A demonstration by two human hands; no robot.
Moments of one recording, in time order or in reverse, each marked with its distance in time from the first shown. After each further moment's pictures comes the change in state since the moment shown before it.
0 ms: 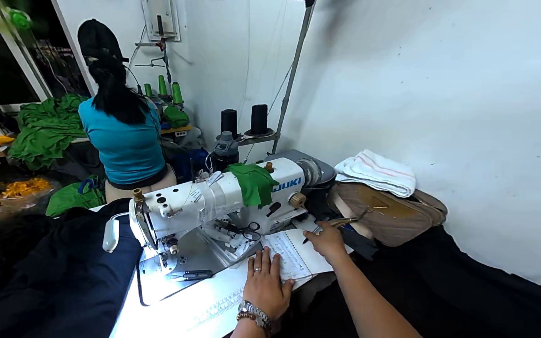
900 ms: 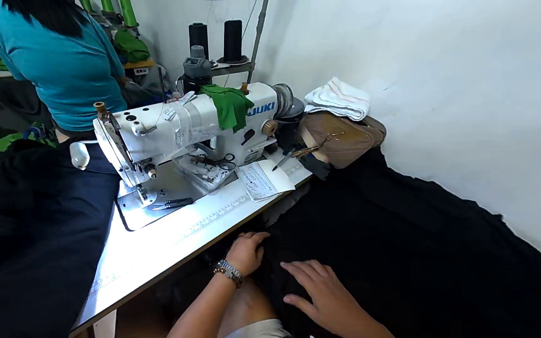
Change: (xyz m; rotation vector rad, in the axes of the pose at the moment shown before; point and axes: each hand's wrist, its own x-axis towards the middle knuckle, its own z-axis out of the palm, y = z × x) left_hand -0.098 0.005 0.032 -0.421 -0.216 0.143; right_hand -0.305 0.117 -0.028 -0.592 -0.244 -0.671
